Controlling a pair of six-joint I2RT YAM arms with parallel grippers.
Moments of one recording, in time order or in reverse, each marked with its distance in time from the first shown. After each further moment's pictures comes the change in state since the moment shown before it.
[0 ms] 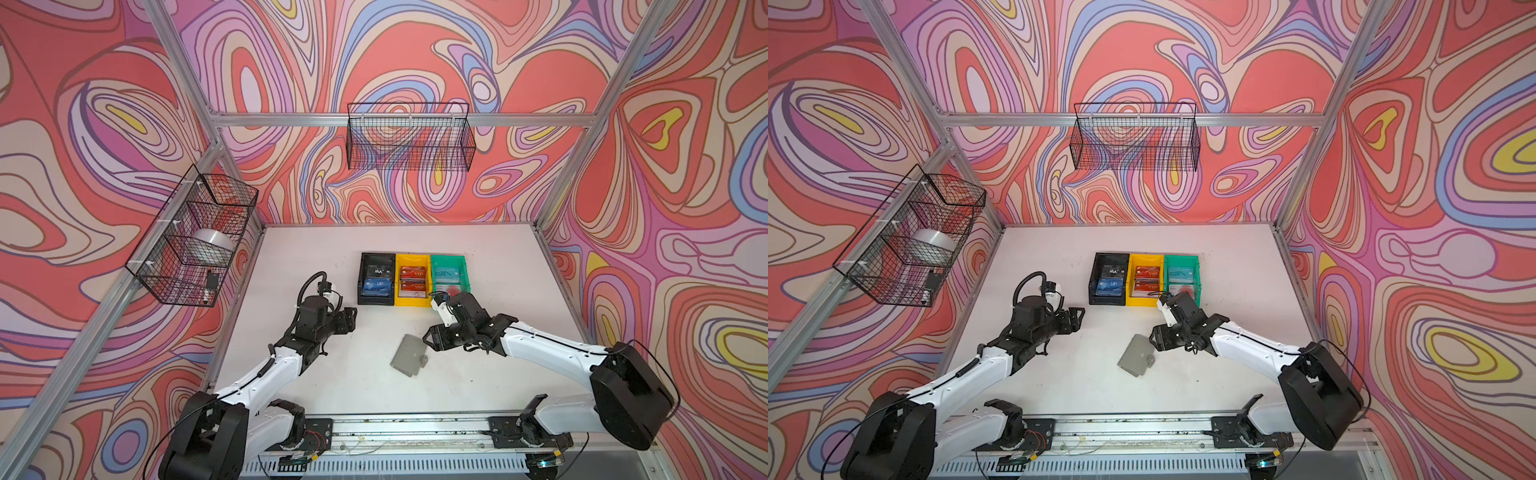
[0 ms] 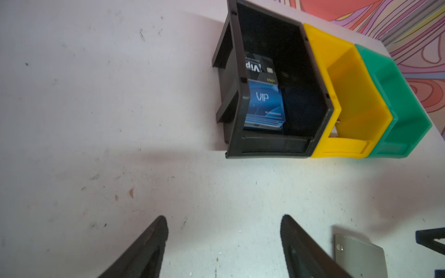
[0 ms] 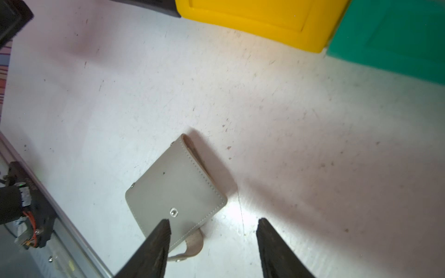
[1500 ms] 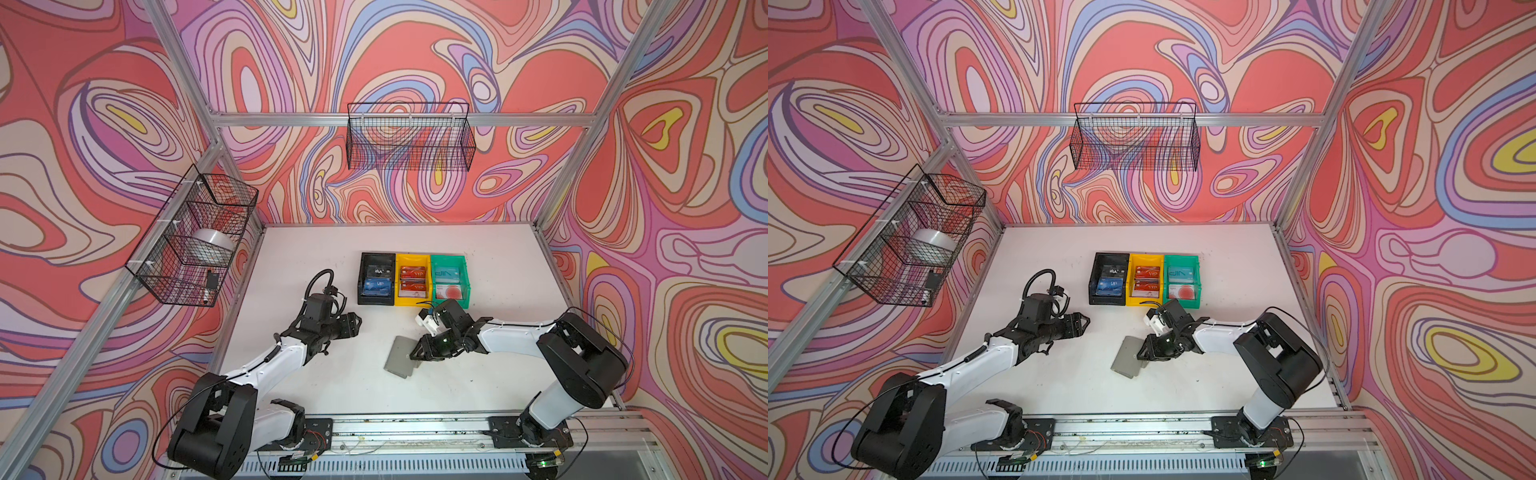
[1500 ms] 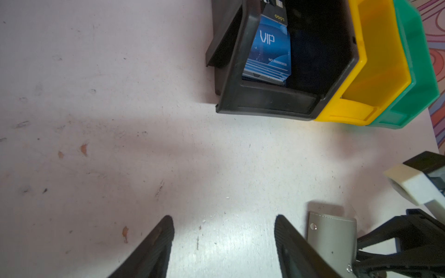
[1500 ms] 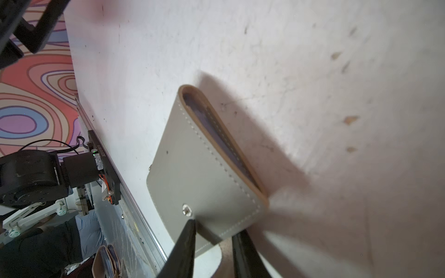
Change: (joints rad) left arm -0.001 0.087 0.058 -0.138 0.115 -0.051; right arm 0.017 0.289 -0.018 0.241 -0.358 0.154
